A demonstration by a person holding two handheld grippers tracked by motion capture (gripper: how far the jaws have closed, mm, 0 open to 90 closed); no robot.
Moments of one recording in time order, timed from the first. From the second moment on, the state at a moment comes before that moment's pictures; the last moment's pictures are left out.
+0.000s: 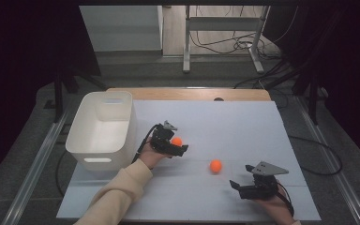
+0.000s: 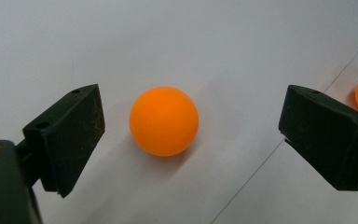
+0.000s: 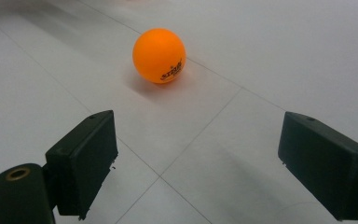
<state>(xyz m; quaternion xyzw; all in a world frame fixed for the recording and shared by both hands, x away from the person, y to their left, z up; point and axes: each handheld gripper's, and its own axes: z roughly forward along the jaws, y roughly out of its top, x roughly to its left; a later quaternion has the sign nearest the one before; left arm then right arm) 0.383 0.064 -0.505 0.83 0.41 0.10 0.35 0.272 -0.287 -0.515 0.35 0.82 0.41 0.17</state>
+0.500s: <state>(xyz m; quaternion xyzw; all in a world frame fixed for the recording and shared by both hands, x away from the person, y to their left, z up) 0.388 0.066 -0.512 0.84 0.42 0.09 0.34 0.271 -0.288 -0.515 0.35 0.82 0.41 0.17</state>
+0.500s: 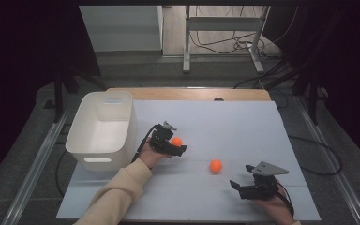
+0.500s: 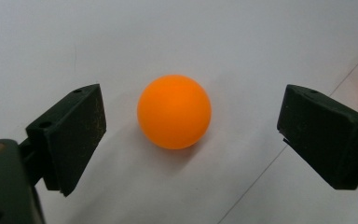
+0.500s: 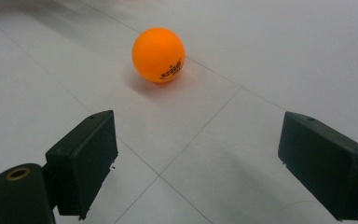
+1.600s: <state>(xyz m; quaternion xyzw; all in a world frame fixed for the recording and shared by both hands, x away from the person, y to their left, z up) 0.395 0.065 -0.523 0.84 0.41 0.09 0.33 0.271 -0.288 -0.515 0.35 0.83 0.41 0.17</state>
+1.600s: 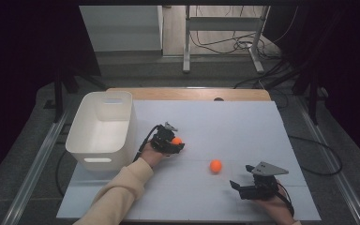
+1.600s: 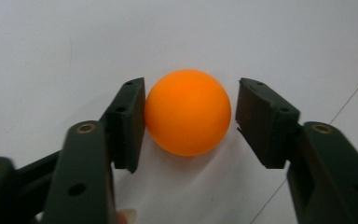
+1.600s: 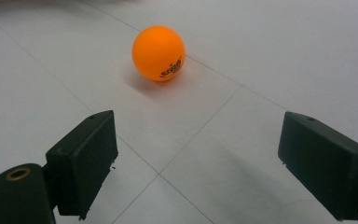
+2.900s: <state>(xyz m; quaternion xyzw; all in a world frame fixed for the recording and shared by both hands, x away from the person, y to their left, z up) 0.386 0.080 -0.492 0.82 0.40 0.09 0.39 0.271 -0.289 -0.515 0.35 0.82 0.41 0.17</state>
